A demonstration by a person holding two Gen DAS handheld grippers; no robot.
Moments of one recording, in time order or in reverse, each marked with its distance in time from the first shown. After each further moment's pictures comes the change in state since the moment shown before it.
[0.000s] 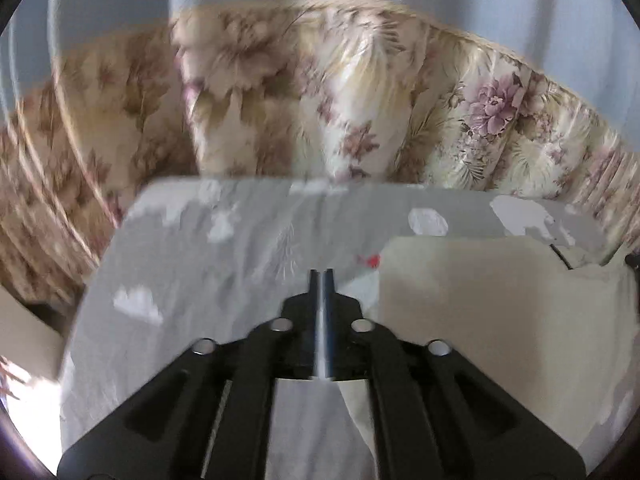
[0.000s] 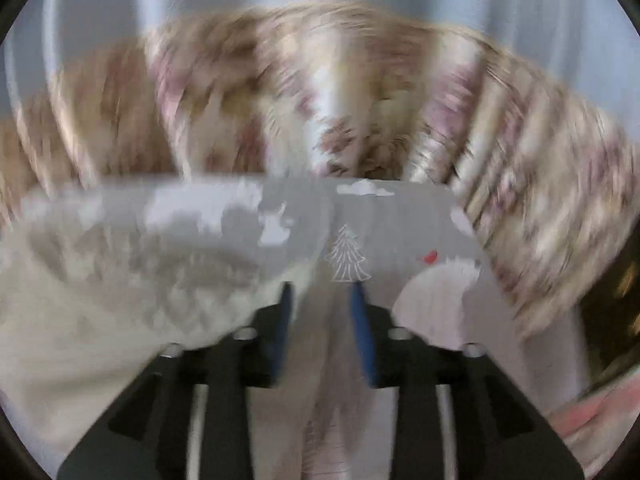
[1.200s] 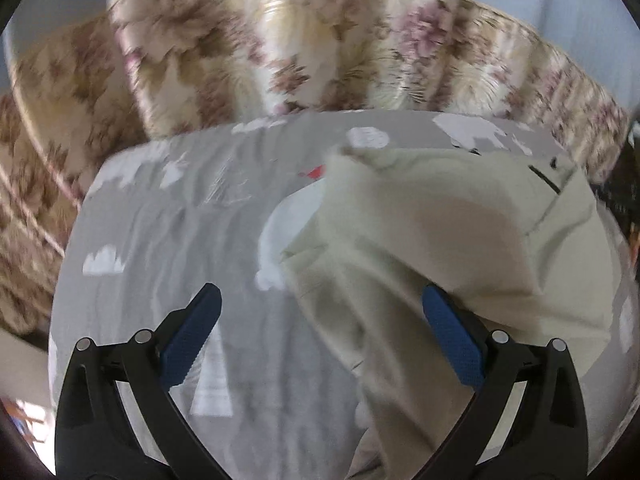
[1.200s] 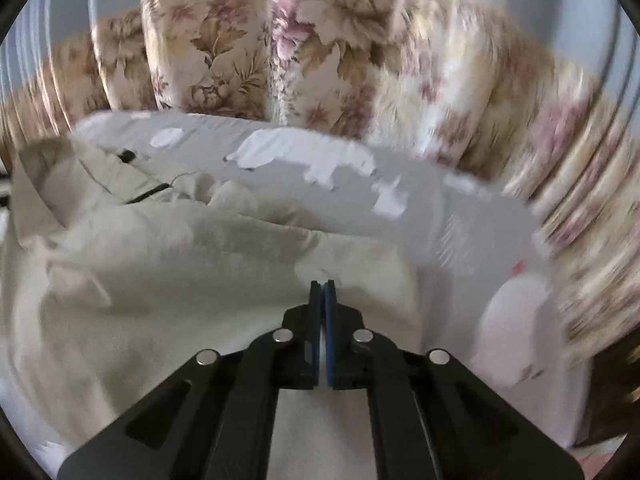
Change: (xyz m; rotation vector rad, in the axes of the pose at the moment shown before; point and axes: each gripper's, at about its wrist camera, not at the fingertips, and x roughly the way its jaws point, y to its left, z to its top) left arm -0.008 -0.035 -0.054 0.232 0.108 -0.078; right arm 0.018 0.090 -0.028 -0.406 0.099 0.031
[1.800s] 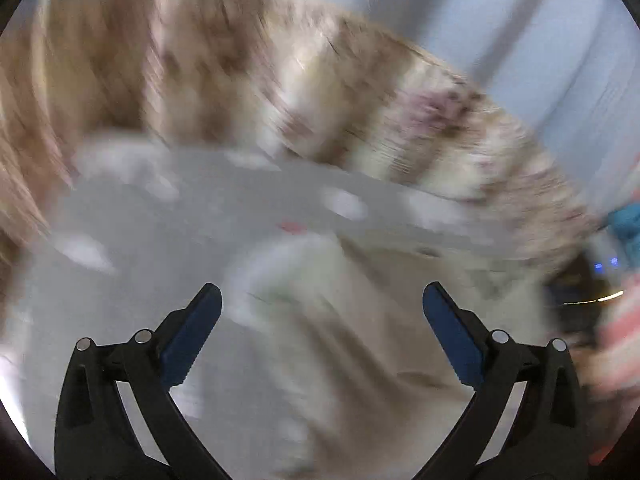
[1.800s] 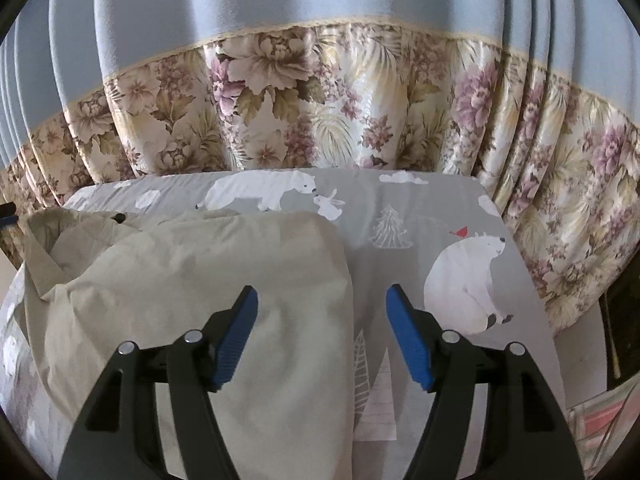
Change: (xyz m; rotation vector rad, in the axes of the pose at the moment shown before) left arm -0.049 0.030 0.035 -0.238 -0.100 -0.081; right arm -0.049 -0.055 -0.042 0.275 -0.124 0.032
